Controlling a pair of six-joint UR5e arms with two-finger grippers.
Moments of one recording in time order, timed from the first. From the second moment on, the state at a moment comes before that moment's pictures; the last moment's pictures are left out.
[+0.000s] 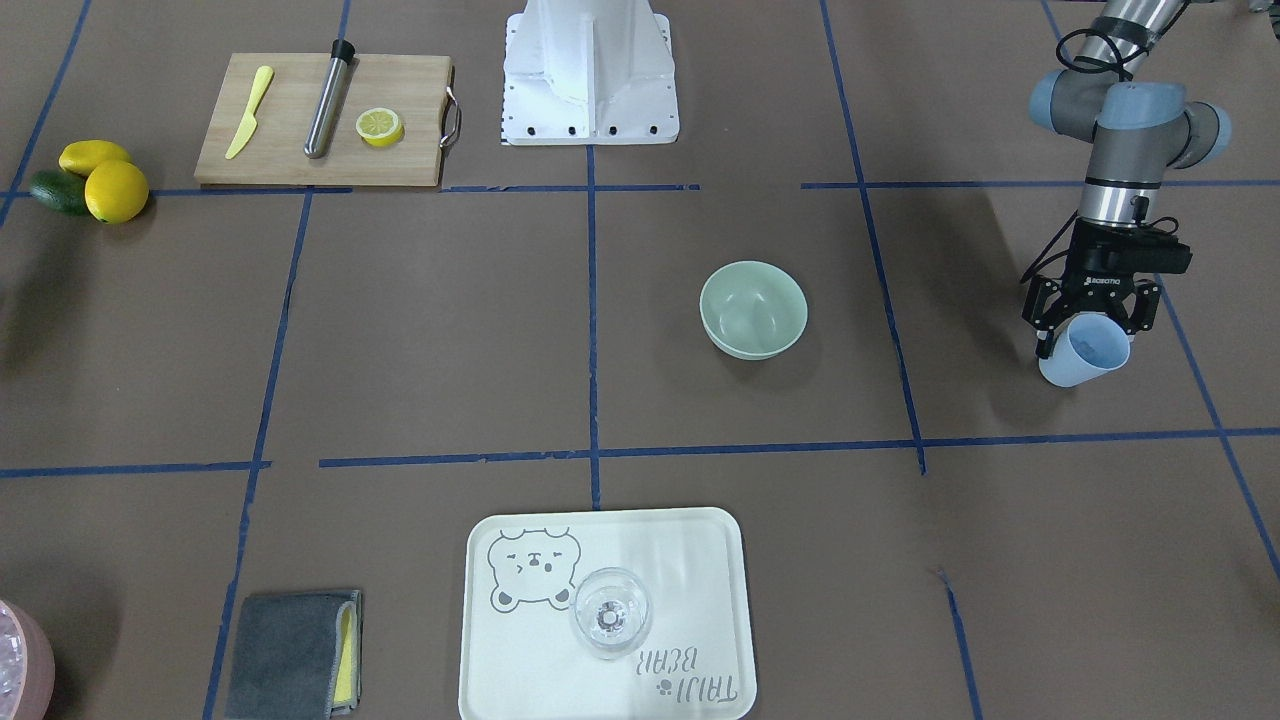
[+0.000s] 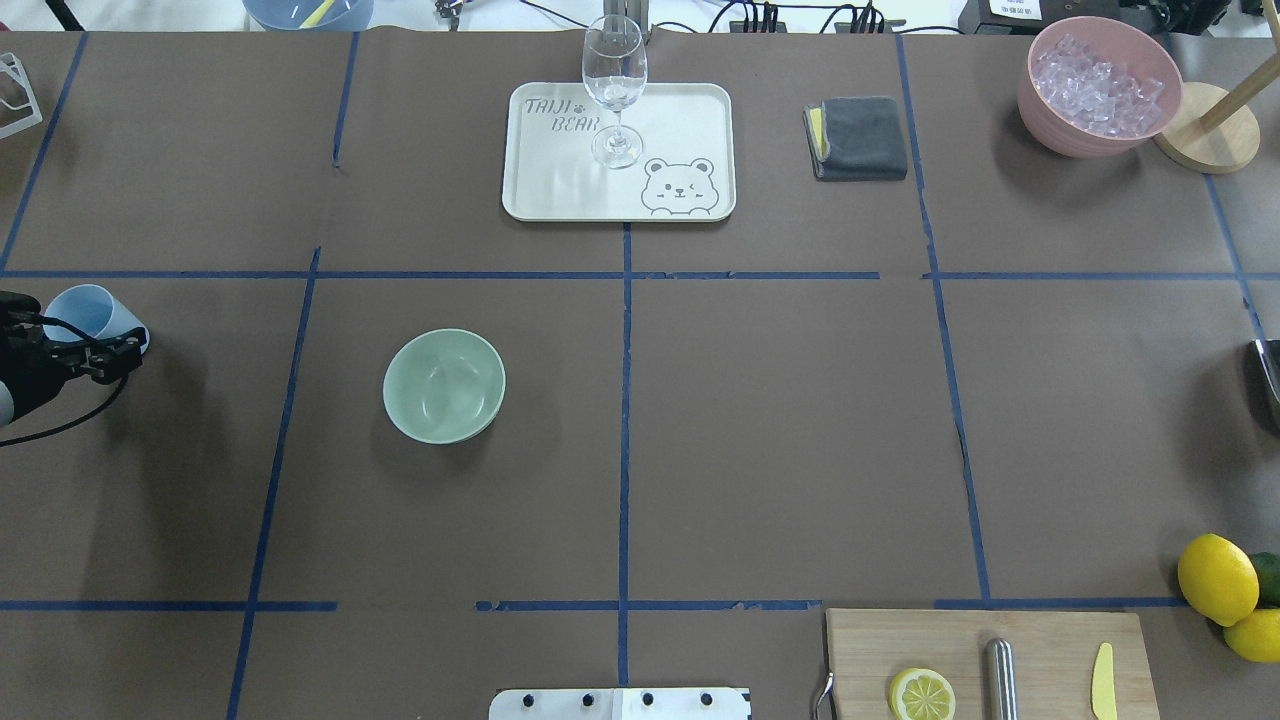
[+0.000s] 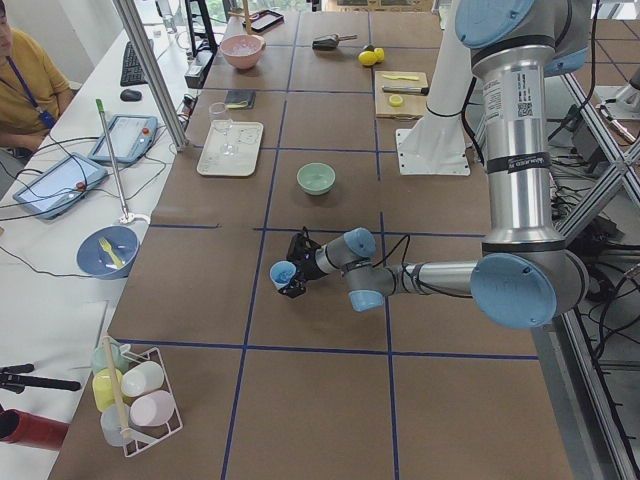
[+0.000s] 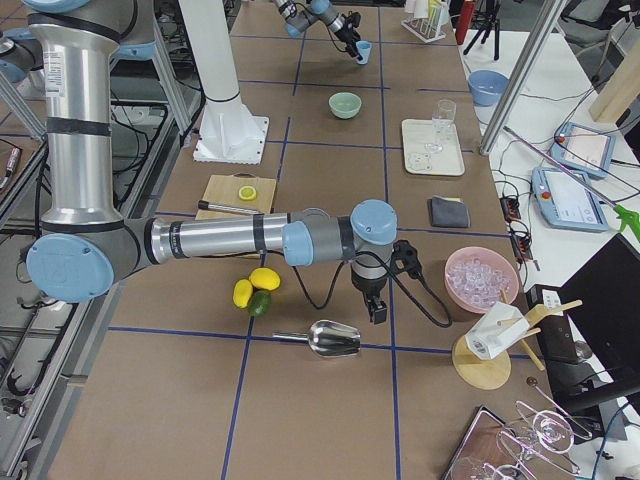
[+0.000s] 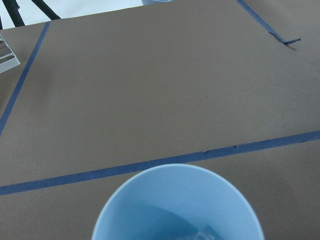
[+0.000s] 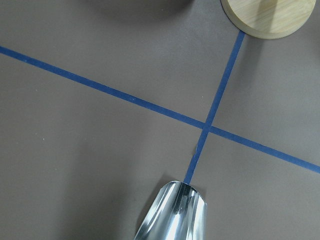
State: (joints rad) left arm -0.67 -1.42 -1.48 -2.87 -1.34 -0.94; right arm 1.49 -1.60 1.72 -1.52 2.30 -0.18
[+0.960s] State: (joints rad) left arm -0.71 -1.42 -1.63 -2.90 -1.40 -0.58; right arm 1.49 -1.60 1.72 -1.52 2.30 -0.18
